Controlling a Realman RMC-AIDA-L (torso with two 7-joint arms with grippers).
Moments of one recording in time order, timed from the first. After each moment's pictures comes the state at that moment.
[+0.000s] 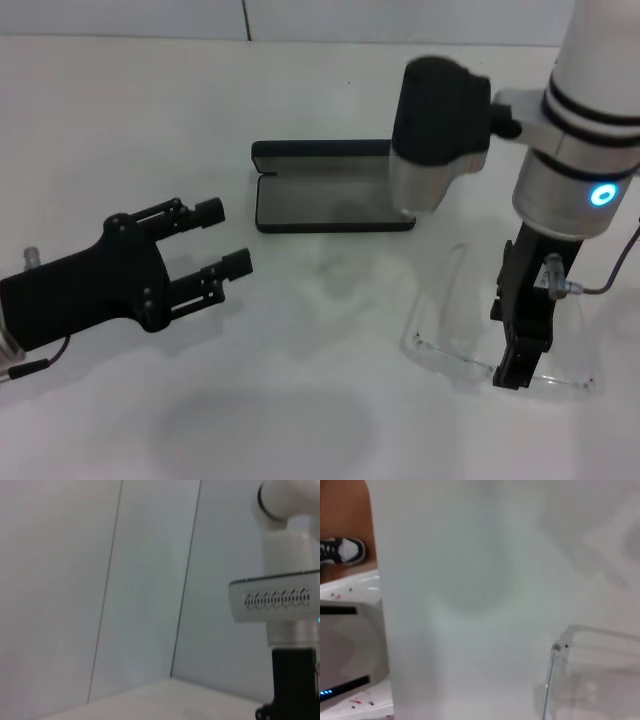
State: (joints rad) left arm -0.21 -2.07 0.99 0.70 1.48 1.67 -1.14; right arm 1.02 2.03 -1.71 -1.17 -2.39 -1.88 2.49
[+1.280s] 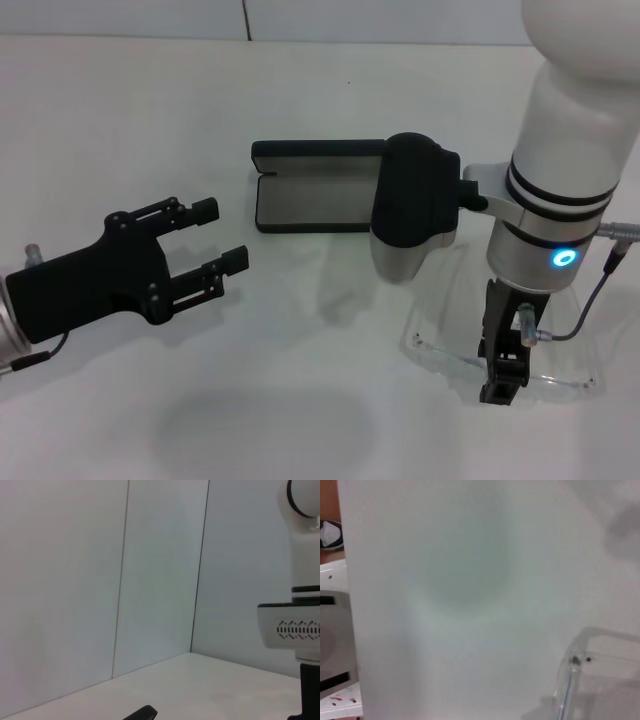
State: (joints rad) left arm -0.22 -2.08 0.95 0.70 1.55 1.60 -1.09; right arm 0.99 2.03 -1.94 -1.07 -2.33 -1.66 2.53
